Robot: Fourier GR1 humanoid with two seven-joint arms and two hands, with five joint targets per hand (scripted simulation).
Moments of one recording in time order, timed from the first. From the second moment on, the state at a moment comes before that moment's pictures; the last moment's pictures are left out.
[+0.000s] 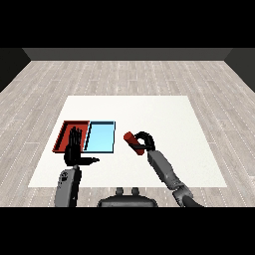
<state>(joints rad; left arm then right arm) 0.00 0.04 0.08 -1.62 0.14 -0.10 -0.47 -0.53 0.00 0.23 -0.69 -0.34 -0.22 -0.43</state>
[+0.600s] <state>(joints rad) 0.01 0.04 0.07 -1.61 0.14 -0.11 -0.49 -0.56 0.00 0.26 -0.67 -0.31 -0.28 -0.39</state>
